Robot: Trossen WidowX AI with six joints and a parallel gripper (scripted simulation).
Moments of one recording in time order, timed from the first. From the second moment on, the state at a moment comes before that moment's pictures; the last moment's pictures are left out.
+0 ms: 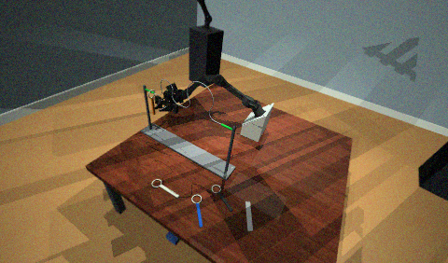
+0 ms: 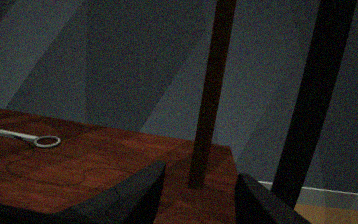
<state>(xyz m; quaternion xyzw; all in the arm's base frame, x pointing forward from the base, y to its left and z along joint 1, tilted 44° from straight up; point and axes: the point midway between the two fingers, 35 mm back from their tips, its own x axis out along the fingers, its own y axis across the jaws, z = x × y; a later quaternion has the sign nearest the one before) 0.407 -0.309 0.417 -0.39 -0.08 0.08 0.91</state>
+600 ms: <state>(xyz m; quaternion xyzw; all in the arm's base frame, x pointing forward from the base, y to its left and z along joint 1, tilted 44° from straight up) 0.435 -0.305 0.421 -0.39 -0.08 0.08 0.91</state>
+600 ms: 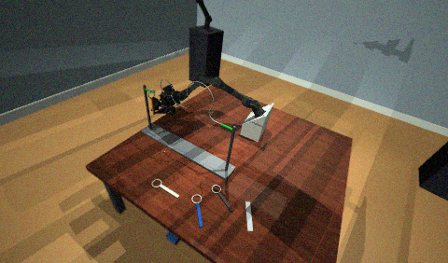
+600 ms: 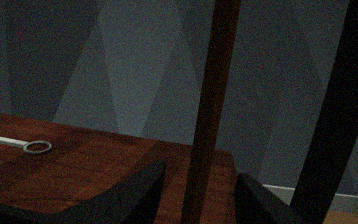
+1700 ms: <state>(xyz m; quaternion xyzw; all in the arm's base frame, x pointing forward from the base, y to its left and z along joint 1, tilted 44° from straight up) 0.467 -0.298 0.422 -0.39 -0.08 0.08 0.92</state>
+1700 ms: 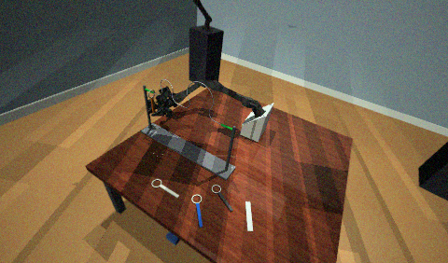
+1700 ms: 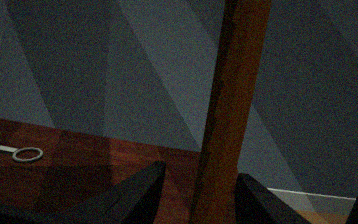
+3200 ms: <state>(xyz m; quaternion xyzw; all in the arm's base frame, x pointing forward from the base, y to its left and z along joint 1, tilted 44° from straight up) 0.468 -0.298 0.421 -0.39 -0.08 0.08 0.92</state>
